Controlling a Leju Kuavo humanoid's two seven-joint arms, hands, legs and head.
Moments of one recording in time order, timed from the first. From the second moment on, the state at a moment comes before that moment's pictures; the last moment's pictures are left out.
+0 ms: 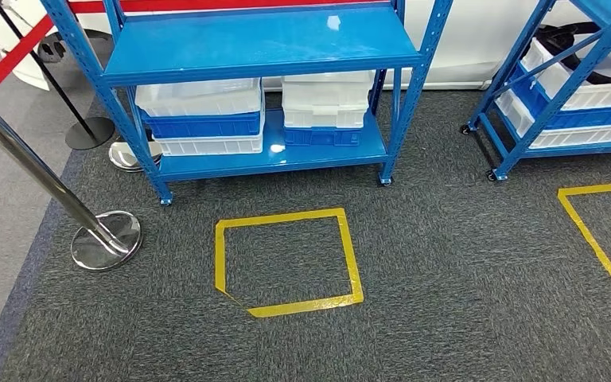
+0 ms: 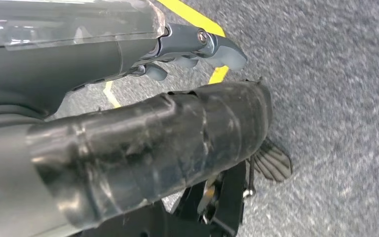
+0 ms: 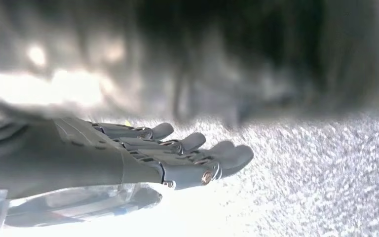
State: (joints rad) left arm -0.10 -0.15 1.22 -0.19 -0.60 0.17 -0.17; right arm -0.01 -0.03 -0.38 -0.18 1.10 -0.20 -0.13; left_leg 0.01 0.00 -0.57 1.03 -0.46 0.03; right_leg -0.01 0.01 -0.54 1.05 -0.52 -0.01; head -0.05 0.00
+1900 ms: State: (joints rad) left arm -0.08 -0.34 0.73 -0.14 -1.04 0.17 -0.44; right arm -0.04 0.18 -0.93 -0.19 0.66 0.05 -0.58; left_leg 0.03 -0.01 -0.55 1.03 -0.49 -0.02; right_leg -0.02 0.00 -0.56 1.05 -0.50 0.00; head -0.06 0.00
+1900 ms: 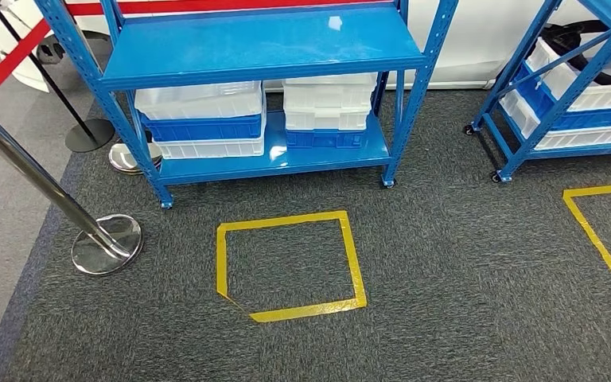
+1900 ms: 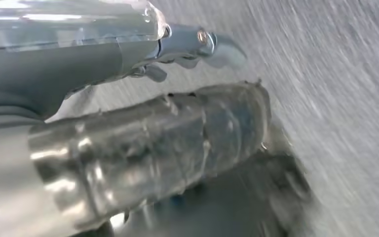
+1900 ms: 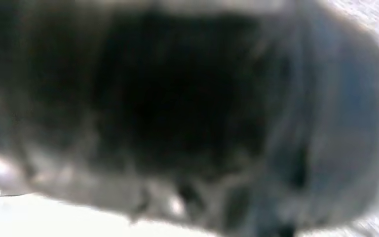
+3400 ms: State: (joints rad) left arm -0.25 -0.35 1.17 -0.05 -0.93 -0.36 -0.43; right arm -0.12 0.23 -0.73 -0.19 0.13 0.49 -0.41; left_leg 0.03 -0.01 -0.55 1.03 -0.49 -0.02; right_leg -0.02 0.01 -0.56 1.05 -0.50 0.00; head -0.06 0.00
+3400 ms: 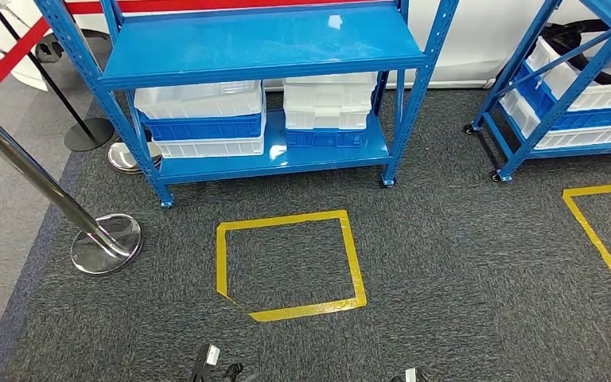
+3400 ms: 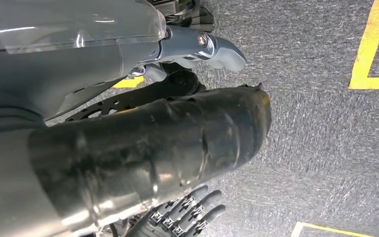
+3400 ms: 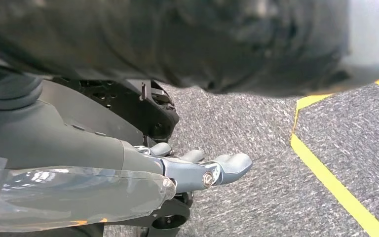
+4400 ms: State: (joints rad) left arm -0.31 -0.36 1.18 -0.05 -0.84 -0.44 -0.48; right arm -0.21 0.27 -0.68 -0.19 0.20 0.56 -0.42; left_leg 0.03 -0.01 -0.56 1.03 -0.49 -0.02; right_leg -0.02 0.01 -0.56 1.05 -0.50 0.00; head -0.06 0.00
